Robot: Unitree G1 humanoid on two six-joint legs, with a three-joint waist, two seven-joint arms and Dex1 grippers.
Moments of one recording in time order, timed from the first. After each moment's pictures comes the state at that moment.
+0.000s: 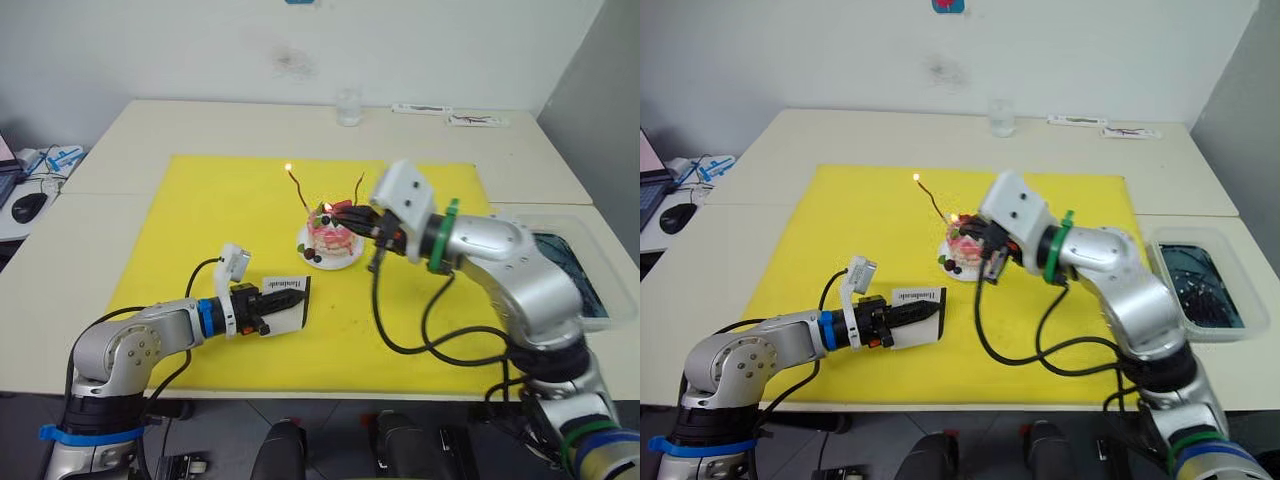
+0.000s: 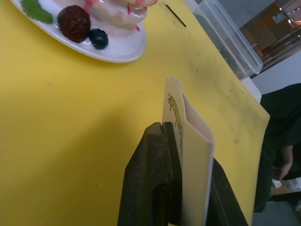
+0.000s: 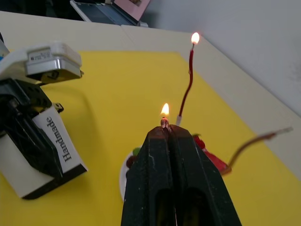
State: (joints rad) left arm -0.26 0.60 0.14 -0.23 -0.90 1.11 -0.72; right arm -0.61 -0.47 0.14 -0.60 0.23 0.88 0.71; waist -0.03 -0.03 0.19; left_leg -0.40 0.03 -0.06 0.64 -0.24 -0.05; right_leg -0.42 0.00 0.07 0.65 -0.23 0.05
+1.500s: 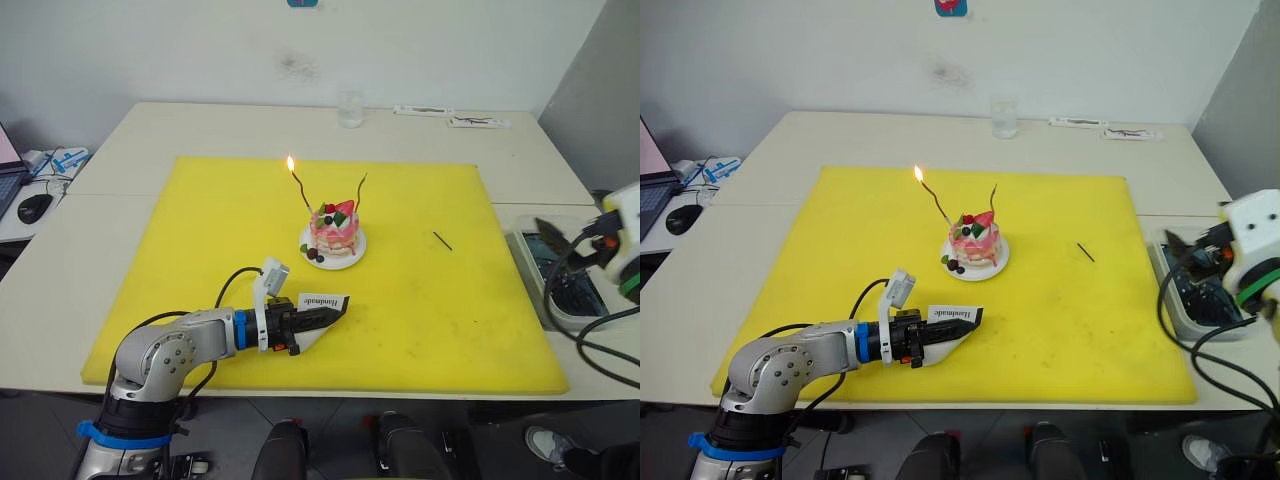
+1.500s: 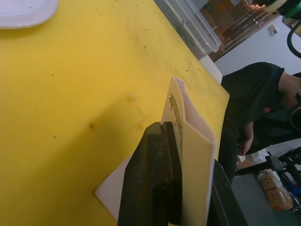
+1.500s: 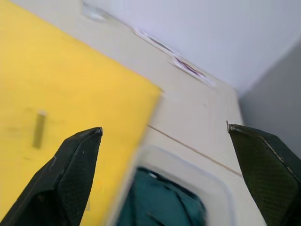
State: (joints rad) left arm -0.25 0.51 0.03 -0.28 -0.90 1.10 -0.73; right arm -0.16 -0.73 -0.42 -0.47 0.26 0.64 0.56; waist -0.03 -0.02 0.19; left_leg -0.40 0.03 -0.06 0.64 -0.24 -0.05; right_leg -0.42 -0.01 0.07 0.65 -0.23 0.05
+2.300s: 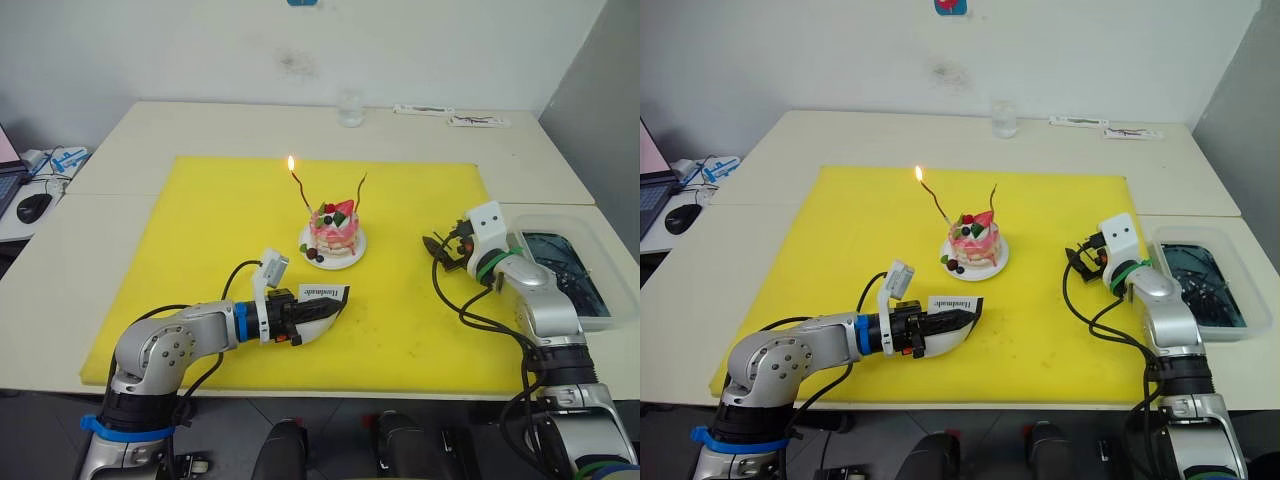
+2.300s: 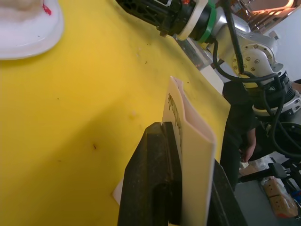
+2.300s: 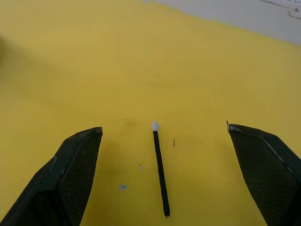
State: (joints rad) left arm -0.29 0.49 0.06 -0.28 -0.93 1.13 -0.69; right arm -0.49 -0.42 -0.05 0.19 0.11 0.42 0.43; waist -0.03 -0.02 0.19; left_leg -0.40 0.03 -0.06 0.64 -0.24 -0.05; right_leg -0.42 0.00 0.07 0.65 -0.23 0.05
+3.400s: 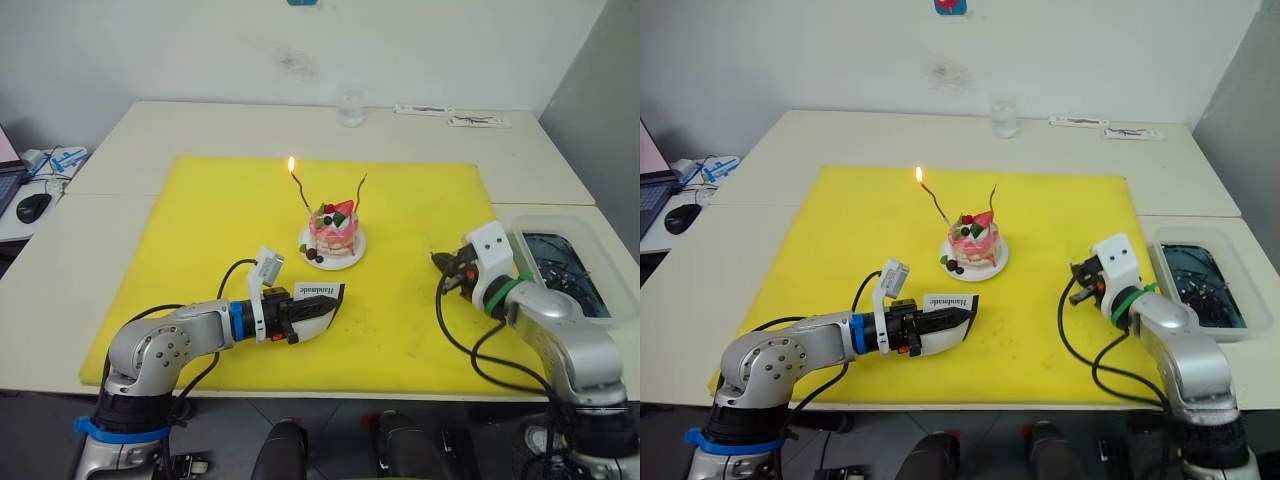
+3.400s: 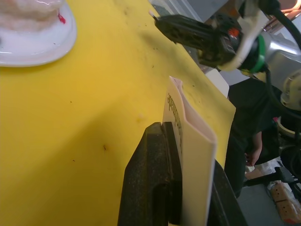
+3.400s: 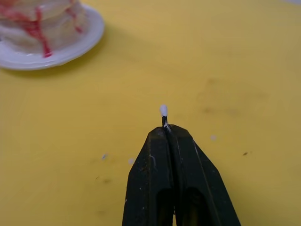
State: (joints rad) left arm -0.28 0.50 0.08 -0.29 -0.94 1.13 -0.67; right arm -0.18 -0.47 -0.06 -0.54 0.27 0.92 0.44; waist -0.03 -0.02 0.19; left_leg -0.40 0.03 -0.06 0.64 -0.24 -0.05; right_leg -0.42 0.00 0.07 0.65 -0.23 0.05
